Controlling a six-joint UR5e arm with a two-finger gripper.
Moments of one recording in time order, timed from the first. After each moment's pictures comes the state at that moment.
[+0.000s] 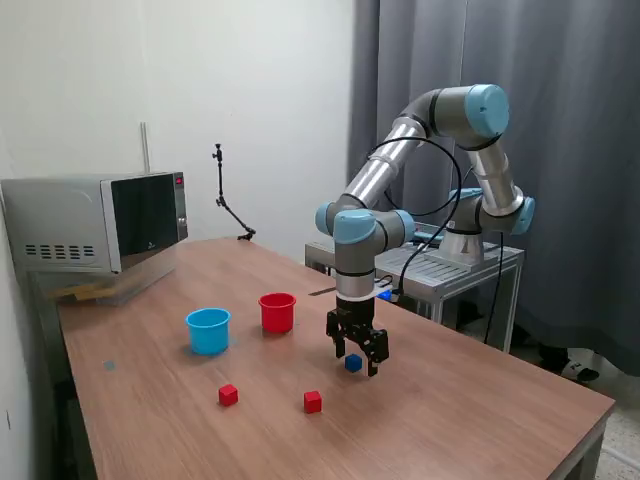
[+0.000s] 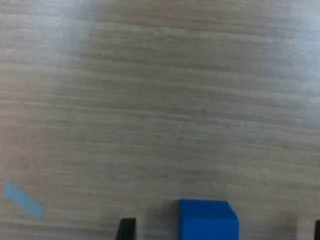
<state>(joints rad) 0.06 -0.75 1.43 -2.20 -1.56 -3.10</state>
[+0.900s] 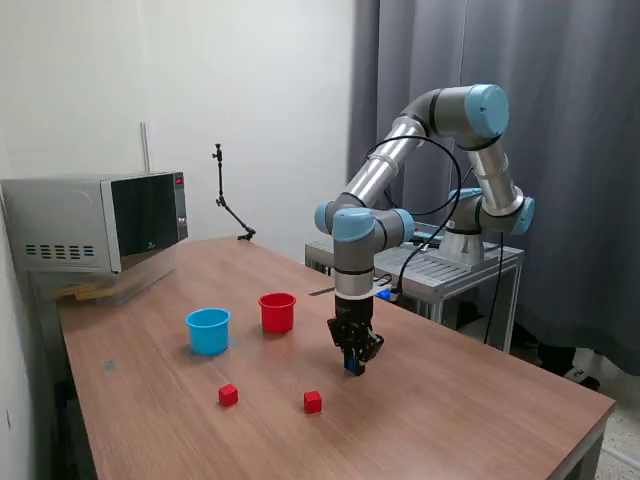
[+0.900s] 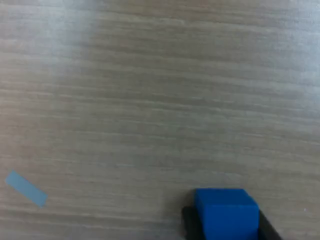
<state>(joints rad) 0.06 -0.75 1.42 -2.20 -1.56 -3.10</state>
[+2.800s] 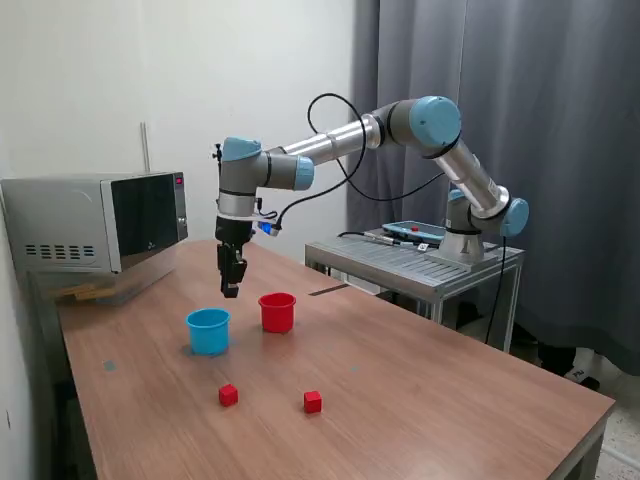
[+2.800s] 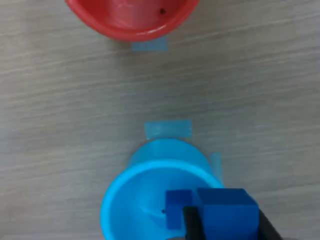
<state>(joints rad) -0.23 -0.66 0.95 -1.99 -1.62 -3.17</state>
